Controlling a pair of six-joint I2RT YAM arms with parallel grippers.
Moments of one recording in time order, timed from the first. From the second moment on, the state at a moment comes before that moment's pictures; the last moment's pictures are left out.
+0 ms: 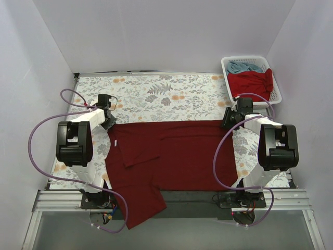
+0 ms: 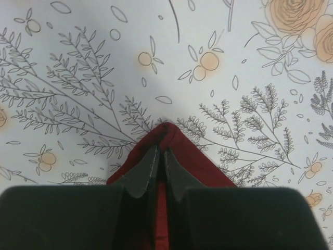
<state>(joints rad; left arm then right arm) -0.02 1.77 1.06 -0.40 -0.29 -0.77 0.01 1.67 0.90 -0.19 -0.18 0.24</state>
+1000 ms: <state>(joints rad) -0.19 1.56 1.12 -0.45 -0.25 -0.69 0.35 1.71 1.04 -0.25 -0.03 0.18</state>
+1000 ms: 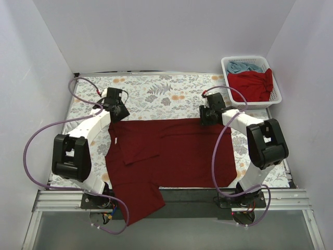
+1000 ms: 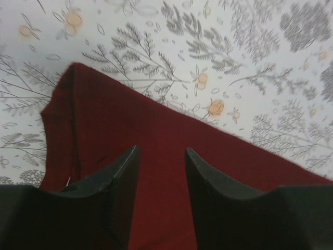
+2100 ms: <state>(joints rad) -0.12 2.00 1.55 -0.52 -0.23 -0.70 0.28 2.01 1.48 -0.30 0.00 0.07</state>
